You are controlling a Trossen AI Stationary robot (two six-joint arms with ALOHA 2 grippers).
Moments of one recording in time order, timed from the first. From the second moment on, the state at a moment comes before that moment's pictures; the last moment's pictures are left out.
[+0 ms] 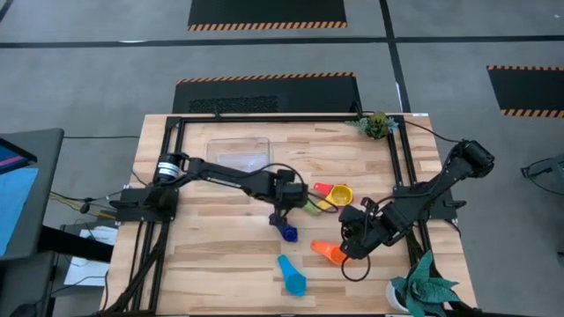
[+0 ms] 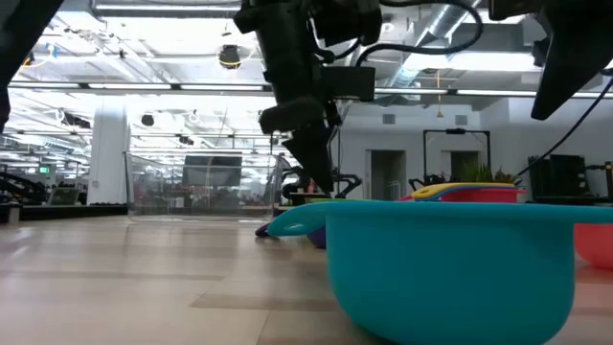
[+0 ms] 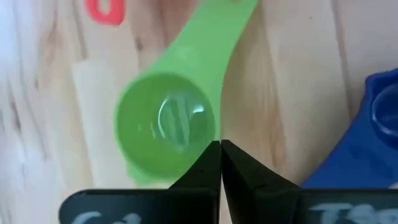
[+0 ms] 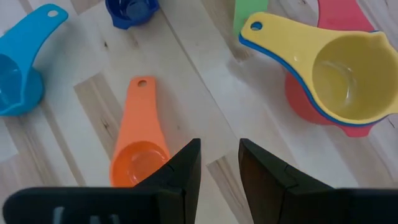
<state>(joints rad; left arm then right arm) -0.07 2.06 1.60 -0.77 -0.19 0.16 0.60 1.42 1.04 -0.92 0.37 1.10</state>
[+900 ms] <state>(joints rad) -0.25 1.94 1.61 -1.57 -0.20 -0.23 0.56 1.42 1.04 -0.96 0.40 1.00</state>
